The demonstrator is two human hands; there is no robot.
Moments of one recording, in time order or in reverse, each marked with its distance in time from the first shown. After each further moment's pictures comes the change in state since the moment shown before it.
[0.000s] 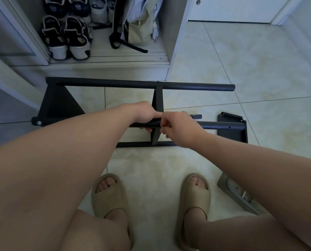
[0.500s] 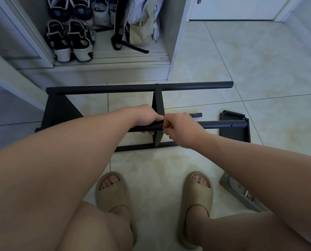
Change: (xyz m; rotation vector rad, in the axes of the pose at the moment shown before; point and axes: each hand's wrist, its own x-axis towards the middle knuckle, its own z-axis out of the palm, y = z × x) left_hand -0.012 0.001 0.013 -0.042 0.000 -0.034; right_hand -0.011 0.005 0.001 -0.004 -0.011 0.008
